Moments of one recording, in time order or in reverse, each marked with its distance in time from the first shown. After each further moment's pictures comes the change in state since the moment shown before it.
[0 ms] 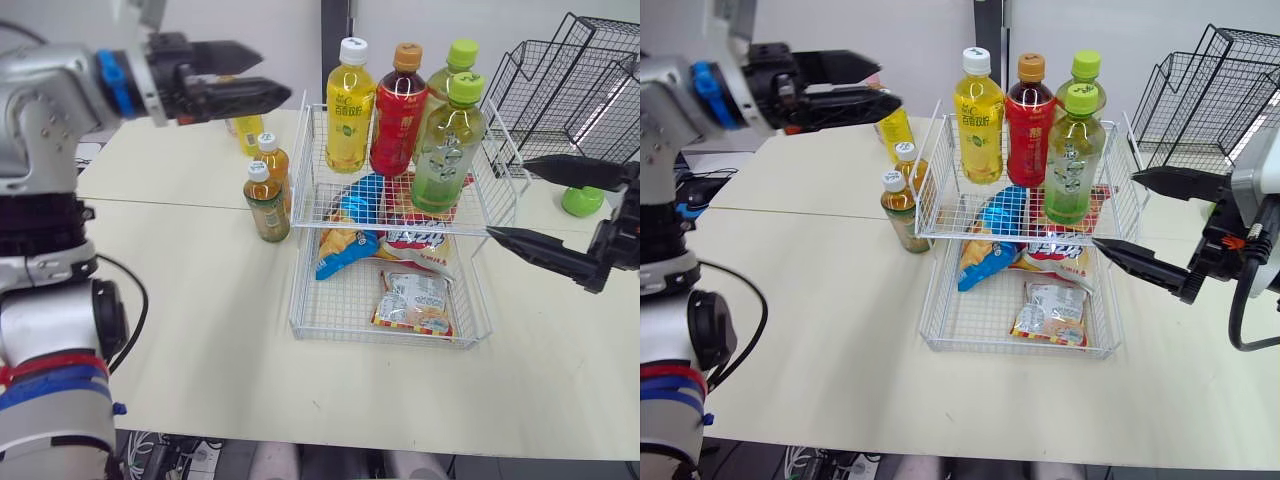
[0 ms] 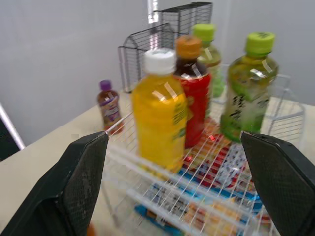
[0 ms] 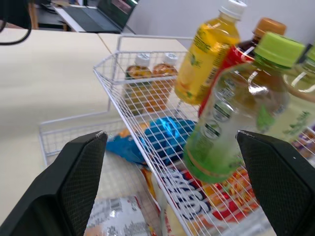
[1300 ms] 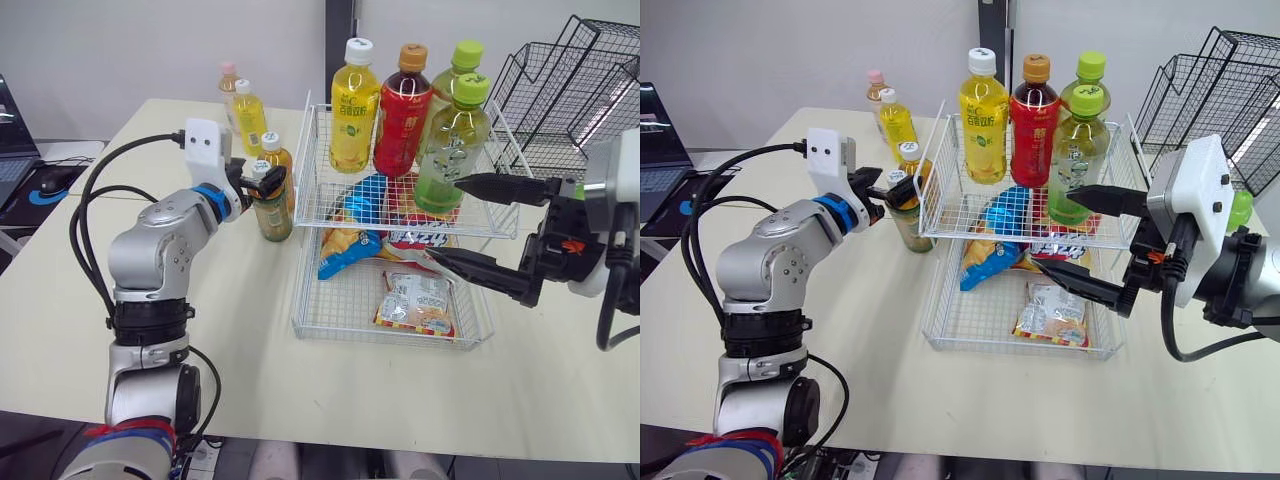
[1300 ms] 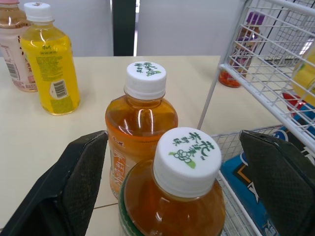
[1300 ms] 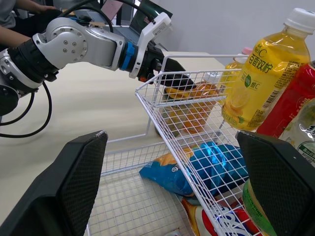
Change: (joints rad) left arm 0.365 -0.412 0.030 -0.180 0.093 -0.064 0.781; right arm -0.100 0.063 0.195 -0.088 0.093 -0.013 -0.179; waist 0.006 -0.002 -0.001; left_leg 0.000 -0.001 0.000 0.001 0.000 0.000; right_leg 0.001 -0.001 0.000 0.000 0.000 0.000
